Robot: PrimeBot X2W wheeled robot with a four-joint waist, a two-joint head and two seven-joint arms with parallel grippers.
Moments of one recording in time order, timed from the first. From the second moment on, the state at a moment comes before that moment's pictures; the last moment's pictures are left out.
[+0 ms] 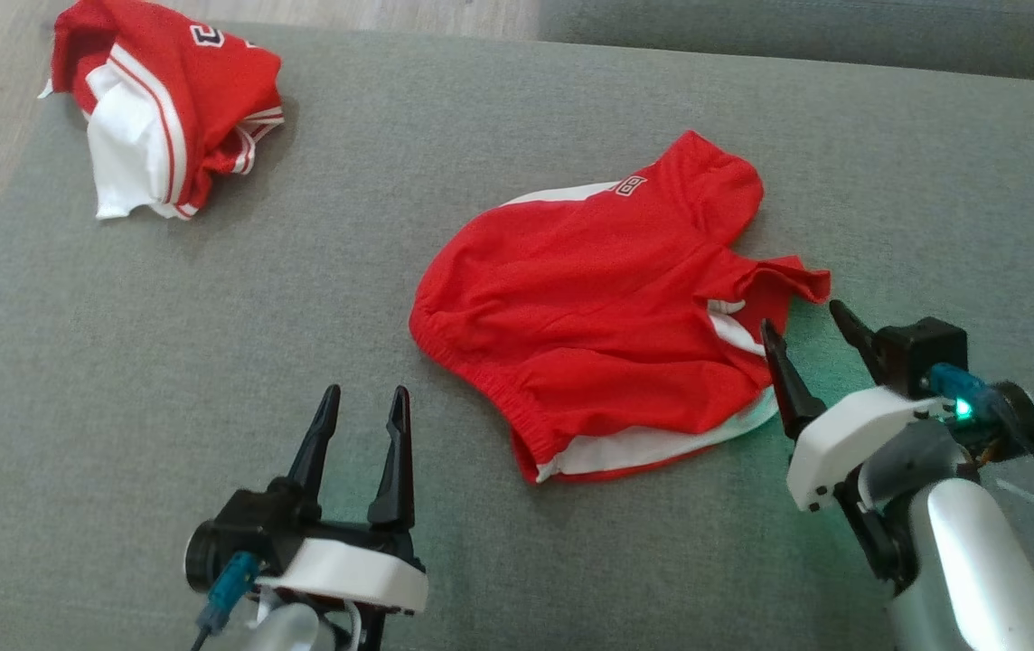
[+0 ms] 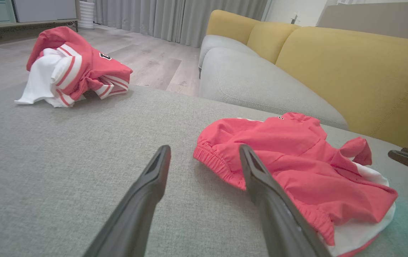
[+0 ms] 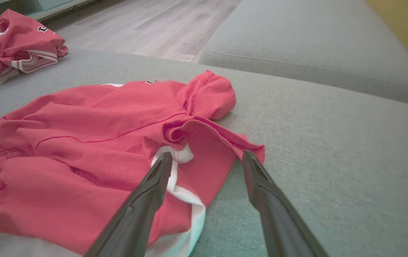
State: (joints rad) left arm -0.12 0.16 -0.50 0.21 -0.50 0.13 -0.25; right arm -0.17 -0.06 0.07 0.16 0.02 0.13 0.23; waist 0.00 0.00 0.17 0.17
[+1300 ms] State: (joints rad) left arm -0.11 0.16 -0.52 0.22 -0.50 0.13 -0.25; right arm -0.10 -0.05 -0.10 0.11 0.07 0.13 0.28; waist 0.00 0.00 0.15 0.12
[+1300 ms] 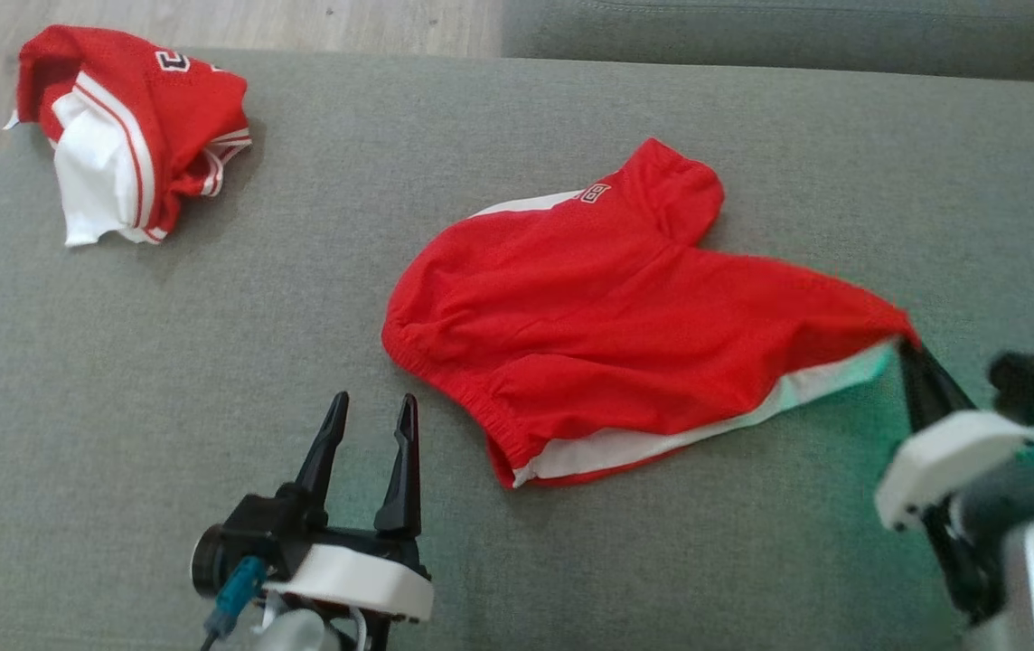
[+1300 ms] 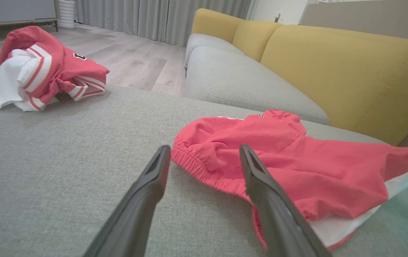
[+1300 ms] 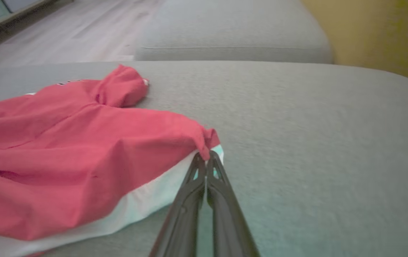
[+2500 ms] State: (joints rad) left arm 0.01 0.18 -0.52 0.22 -0.53 0.13 -0.25; right arm 0.09 -0.04 -0.12 0.12 0.10 0.13 -0.06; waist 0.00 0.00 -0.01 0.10
